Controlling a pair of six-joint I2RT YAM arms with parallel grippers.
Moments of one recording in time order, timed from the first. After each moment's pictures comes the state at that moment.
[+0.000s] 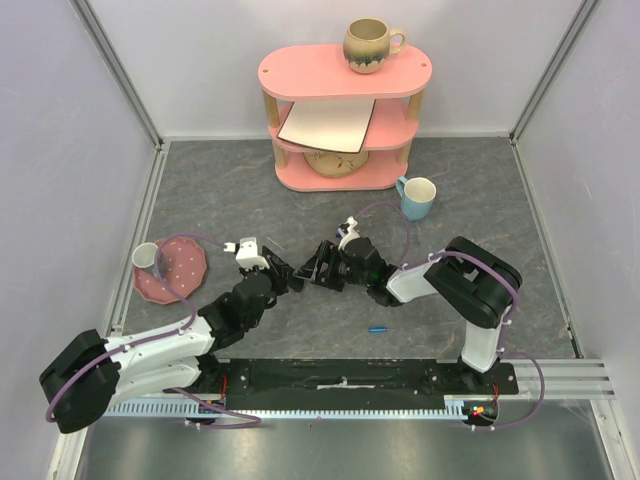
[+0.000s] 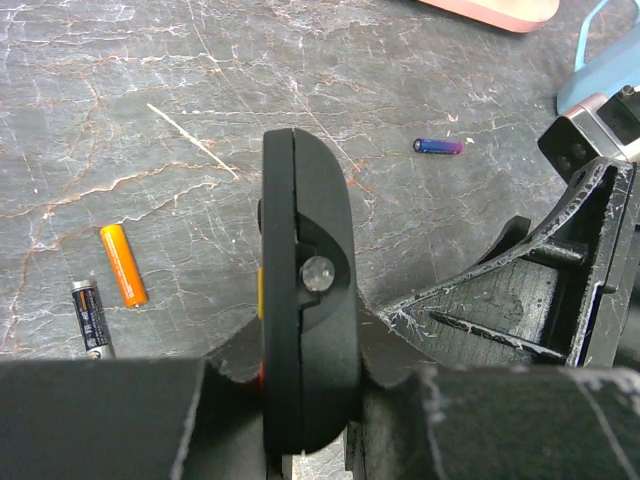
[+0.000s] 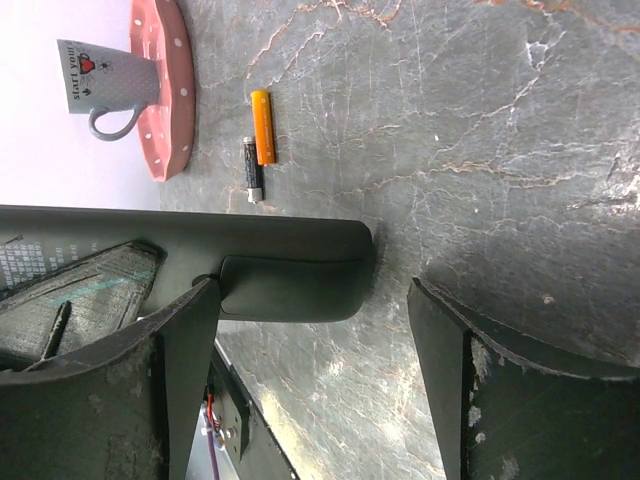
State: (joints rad) left arm -0.89 0.97 0.25 0.32 -0.62 -0.67; right arm 0.85 1.85 0.70 0.70 -0.19 1.08
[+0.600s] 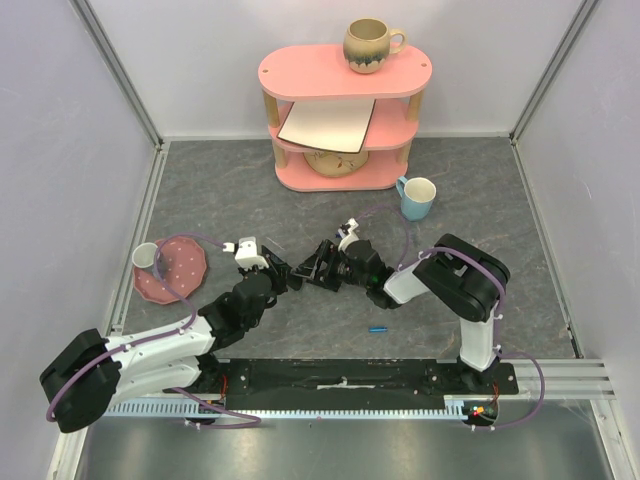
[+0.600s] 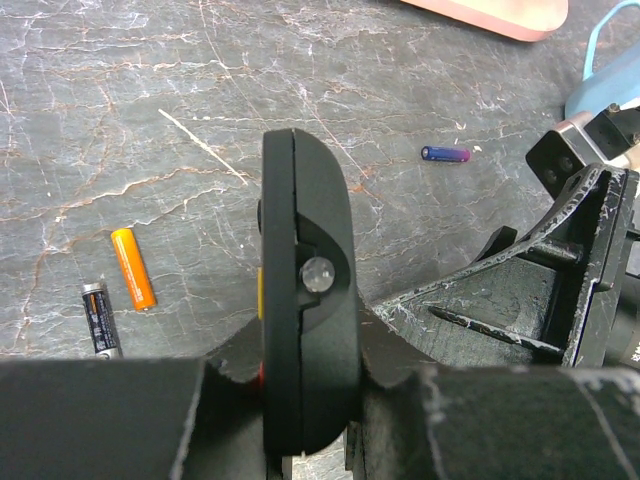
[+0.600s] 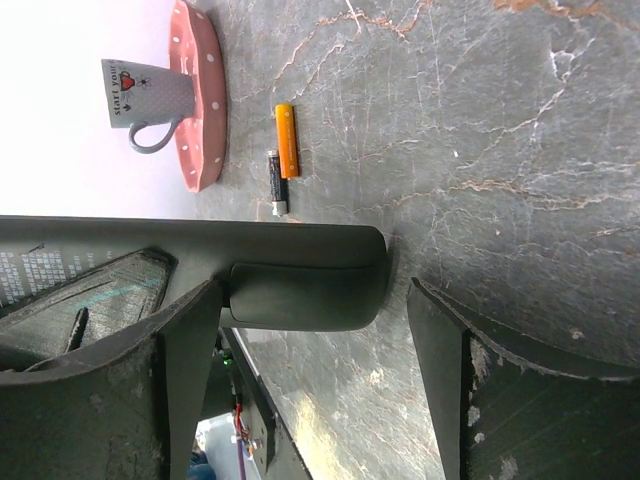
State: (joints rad) left arm -0.89 0.97 0.25 0.32 -0.64 -0.67; right arm 0.84 1.92 0.68 0.86 -0.21 1.17
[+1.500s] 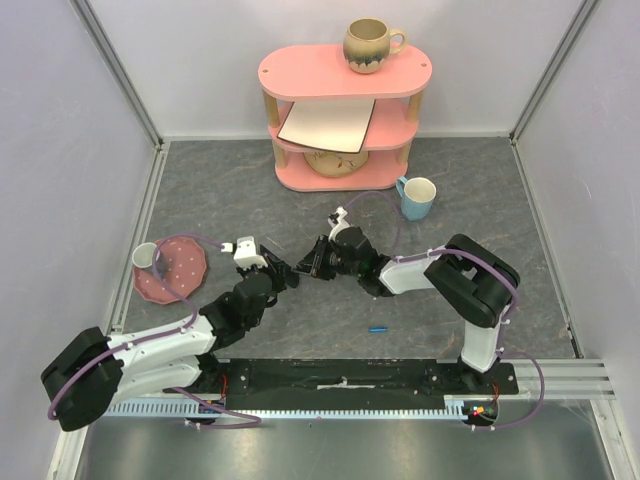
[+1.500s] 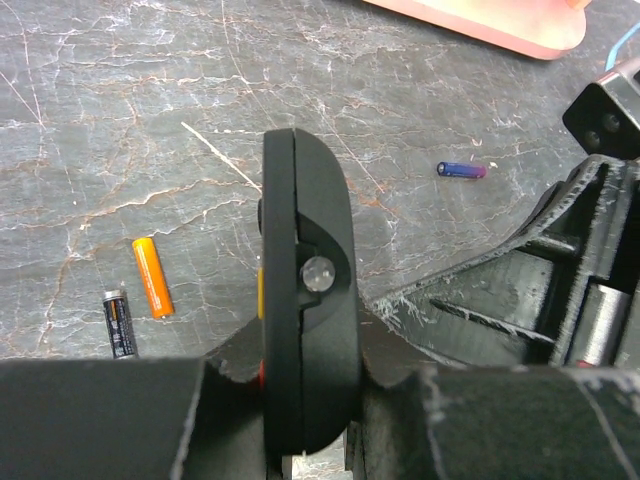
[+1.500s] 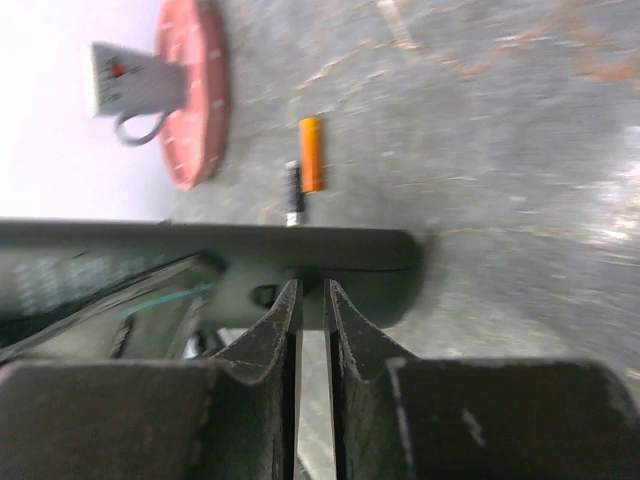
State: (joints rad) left arm -0.89 0.98 0.25 0.34 -0.68 -0.66; right arm 0.85 1.87 0.82 0.62 -0.23 1.06
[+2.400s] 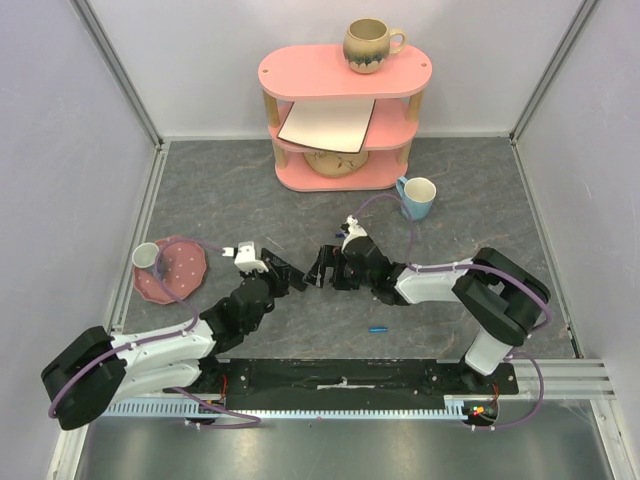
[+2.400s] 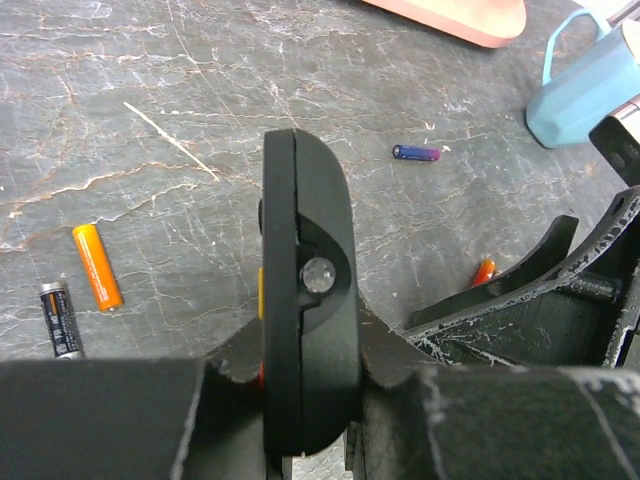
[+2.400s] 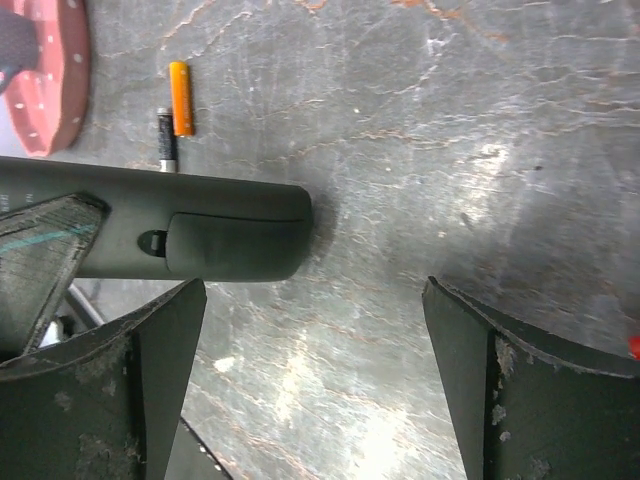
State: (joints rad) left arm -0.90 0.99 0.20 0.45 -0.62 -0.68; right arm 0.86 1.70 0.70 0.41 -0.08 0.86
